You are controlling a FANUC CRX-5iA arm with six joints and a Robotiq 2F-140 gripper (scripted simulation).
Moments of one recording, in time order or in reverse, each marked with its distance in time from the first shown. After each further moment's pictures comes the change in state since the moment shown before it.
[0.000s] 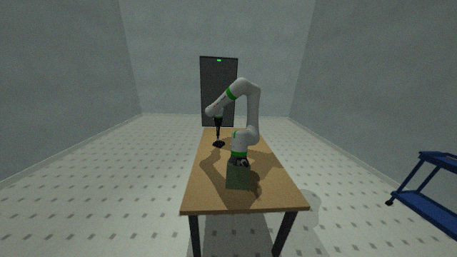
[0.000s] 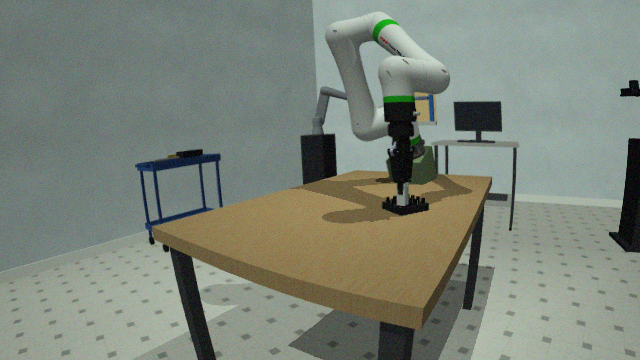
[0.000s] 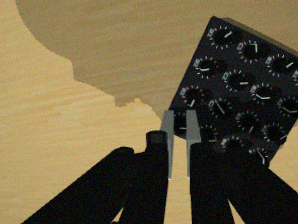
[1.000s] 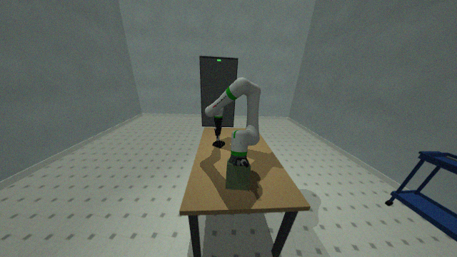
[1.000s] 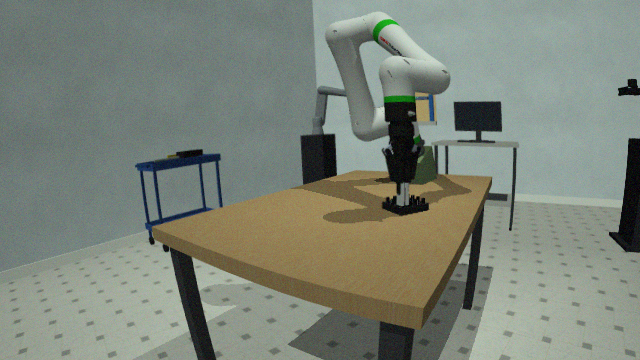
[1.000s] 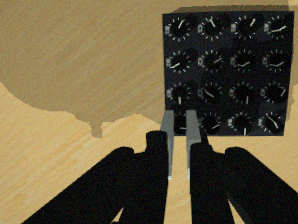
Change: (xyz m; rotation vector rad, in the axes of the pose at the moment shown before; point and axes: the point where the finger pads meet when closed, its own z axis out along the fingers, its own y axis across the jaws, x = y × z) arm 0.000 0.000 0.000 0.006 0.003 0.443
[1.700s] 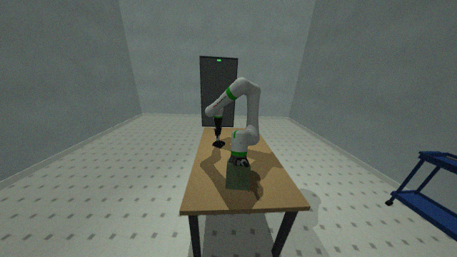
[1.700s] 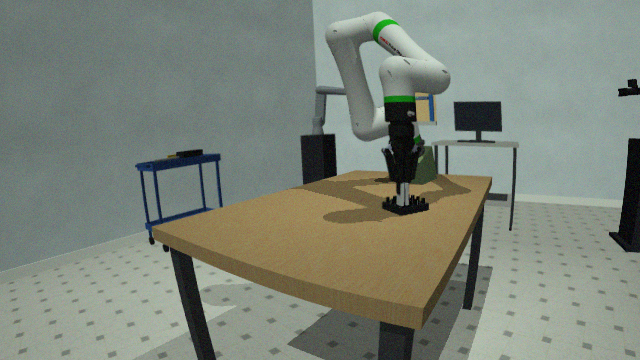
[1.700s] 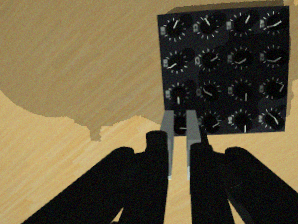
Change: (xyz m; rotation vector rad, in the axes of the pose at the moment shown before) arm 0.000 0.000 0.000 0.001 0.000 0.046
